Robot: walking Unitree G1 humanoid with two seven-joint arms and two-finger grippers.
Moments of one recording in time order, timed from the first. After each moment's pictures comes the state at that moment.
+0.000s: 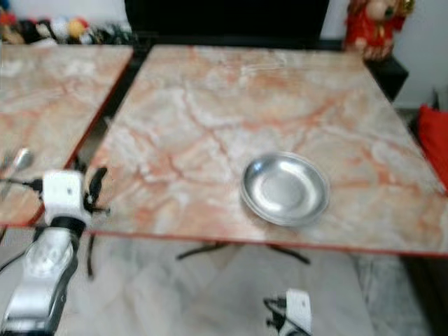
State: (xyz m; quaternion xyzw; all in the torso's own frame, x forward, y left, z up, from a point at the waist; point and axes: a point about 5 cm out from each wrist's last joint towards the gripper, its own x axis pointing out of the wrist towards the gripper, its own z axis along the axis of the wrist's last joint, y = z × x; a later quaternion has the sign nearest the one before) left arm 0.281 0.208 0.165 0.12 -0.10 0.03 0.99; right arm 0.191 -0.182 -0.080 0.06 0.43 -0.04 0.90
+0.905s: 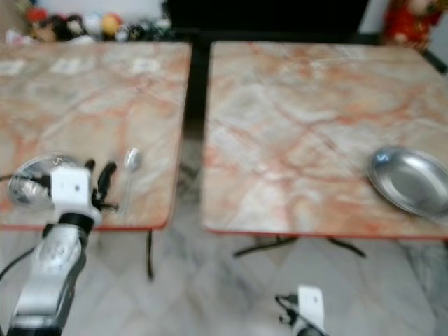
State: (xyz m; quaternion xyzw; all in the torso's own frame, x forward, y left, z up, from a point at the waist) left arm 0.281 0.212 0.164 0.12 -0.10 0.04 0.99; right arm 0.192 -0.163 -0.081 0.06 0.43 -0.02 0.90
